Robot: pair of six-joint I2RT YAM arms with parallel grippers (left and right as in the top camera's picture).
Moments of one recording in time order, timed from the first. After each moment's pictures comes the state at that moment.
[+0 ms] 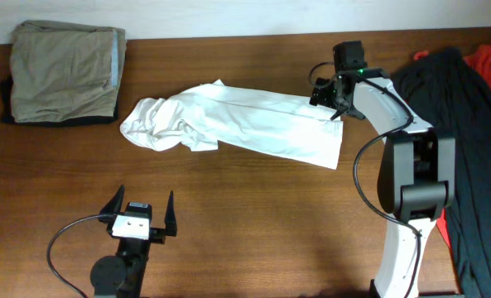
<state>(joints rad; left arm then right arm) -0.04 0.01 0.02 -0.07 0.09 0.11 0.07 2.21 1.70 -0.65 0.07 0.42</state>
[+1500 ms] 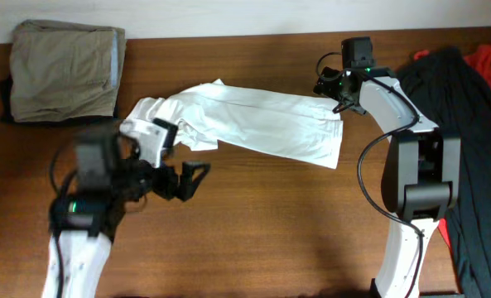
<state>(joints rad) -0.06 1.11 0.96 -0.68 0.62 0.09 0.04 2.21 1.70 -0.57 0.04 0.52</state>
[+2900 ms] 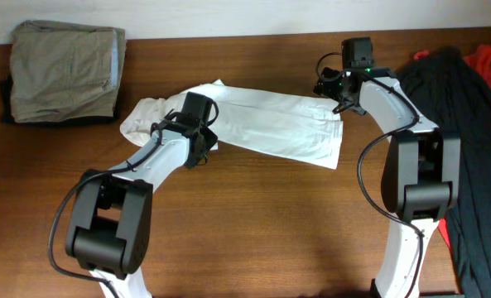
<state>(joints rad) -0.32 1.95 1.23 -0.49 -0.12 -1.09 0.04 2.21 1.70 -0.57 0.04 0.52</state>
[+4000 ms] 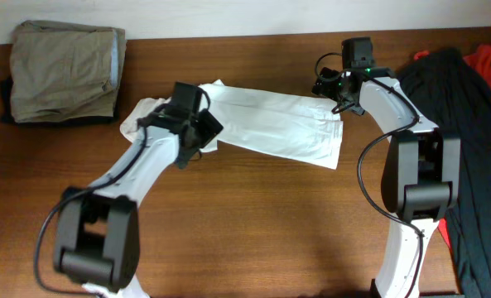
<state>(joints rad) -0.29 1.84 1.28 -0.61 0.00 -0.99 0.04 2.21 1.70 -0.57 0.00 0.52</state>
